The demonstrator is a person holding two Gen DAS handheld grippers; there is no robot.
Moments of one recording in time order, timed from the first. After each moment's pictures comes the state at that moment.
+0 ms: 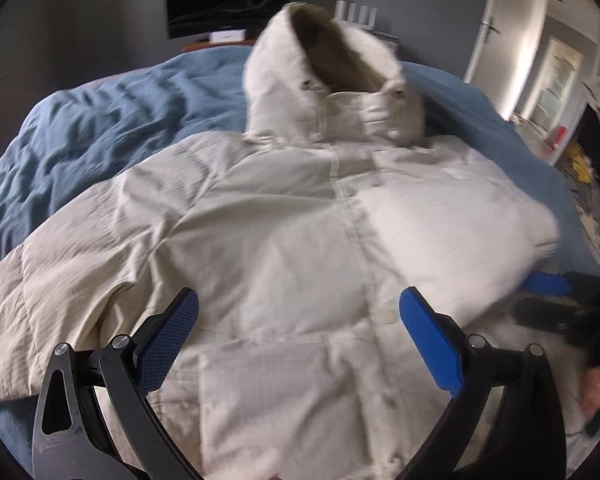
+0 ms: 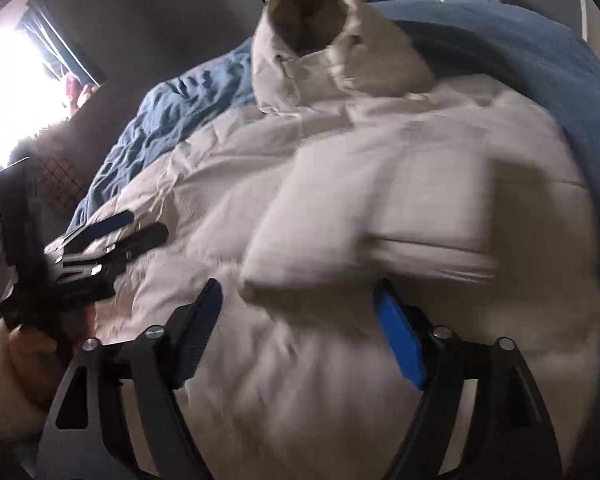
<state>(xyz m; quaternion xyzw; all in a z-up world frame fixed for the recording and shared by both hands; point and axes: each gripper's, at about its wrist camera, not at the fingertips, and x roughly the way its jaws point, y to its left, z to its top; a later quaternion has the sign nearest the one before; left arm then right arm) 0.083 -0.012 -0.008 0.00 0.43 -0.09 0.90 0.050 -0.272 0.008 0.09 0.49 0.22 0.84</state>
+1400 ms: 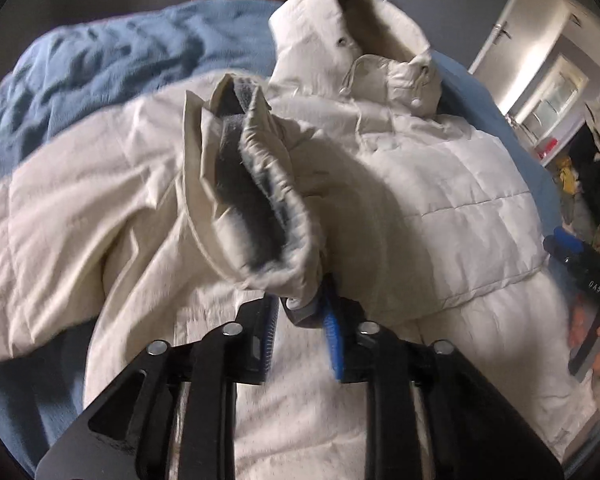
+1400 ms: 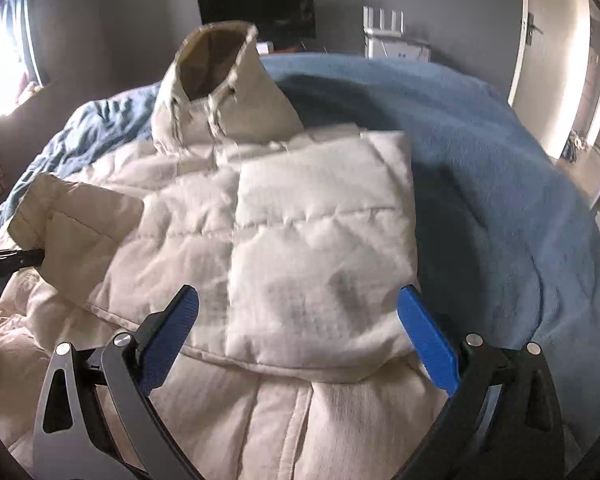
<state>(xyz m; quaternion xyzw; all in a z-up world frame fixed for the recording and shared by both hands) 0.073 0.048 -0.032 -0.08 0.50 -0.10 0.86 0.050 -0.334 -0.007 0.00 0.42 0.08 0.91</state>
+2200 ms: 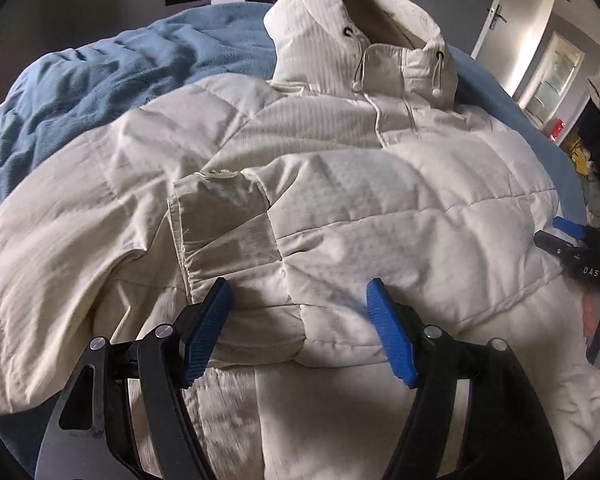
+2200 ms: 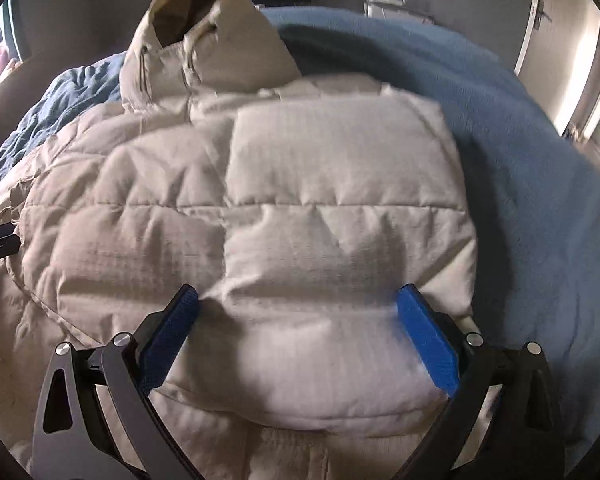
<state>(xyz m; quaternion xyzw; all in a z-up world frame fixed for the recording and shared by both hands) 0.096 0.043 -0.065 -0.02 0.47 -0.10 0.87 0.098 -0.316 -0.061 -0.02 0.47 0.06 0.88</state>
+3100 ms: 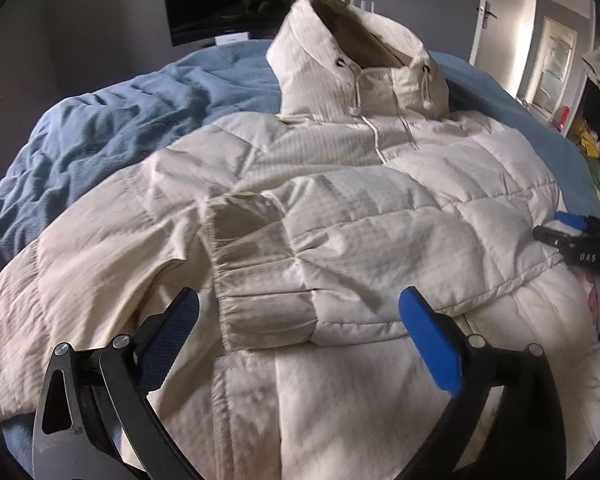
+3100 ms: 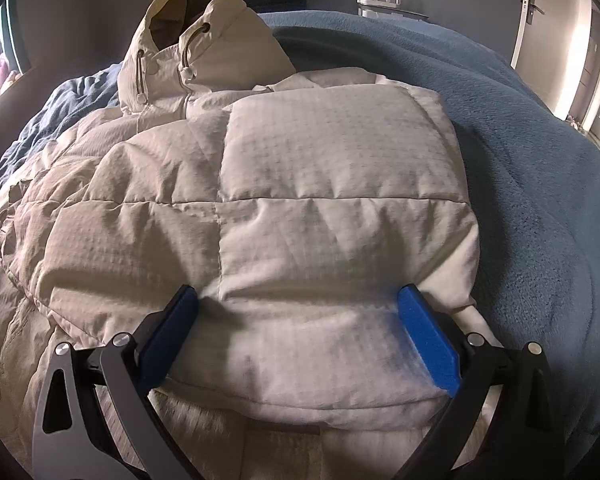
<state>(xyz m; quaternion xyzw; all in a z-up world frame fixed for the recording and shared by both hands) 0.065 0.038 -0.039 0.04 0.42 -0.06 0.91 0.091 -0.318 -0.068 0.00 0.45 0.06 0.89</state>
